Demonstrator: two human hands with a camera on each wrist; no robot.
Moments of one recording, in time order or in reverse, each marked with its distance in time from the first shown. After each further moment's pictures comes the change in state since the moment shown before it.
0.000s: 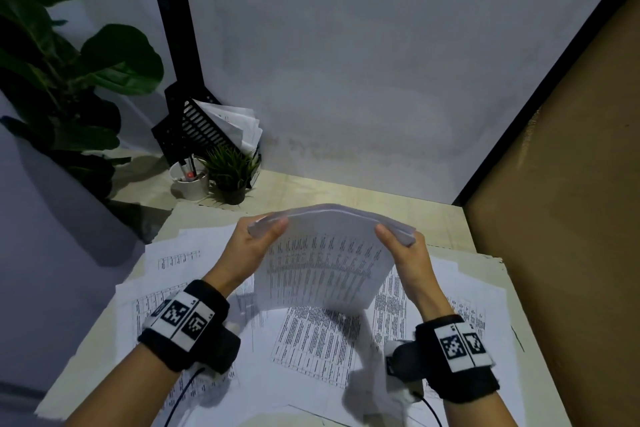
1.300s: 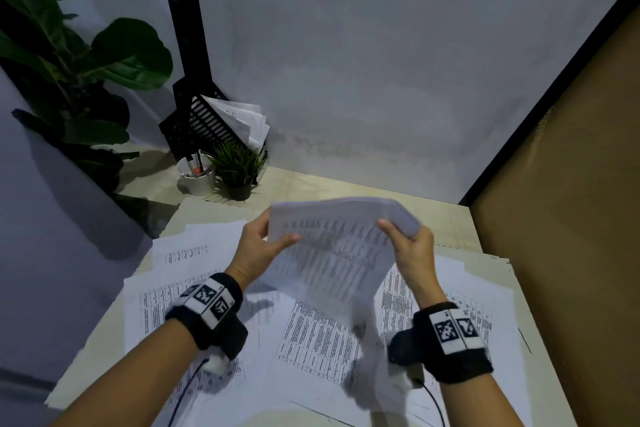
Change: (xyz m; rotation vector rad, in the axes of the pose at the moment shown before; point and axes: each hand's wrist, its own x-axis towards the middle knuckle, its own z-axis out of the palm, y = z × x) left_hand 0.012 -0.044 -0.006 0.075 0.090 0.052; right_hand 0.016 0.013 0.010 -0.165 0.231 -0.014
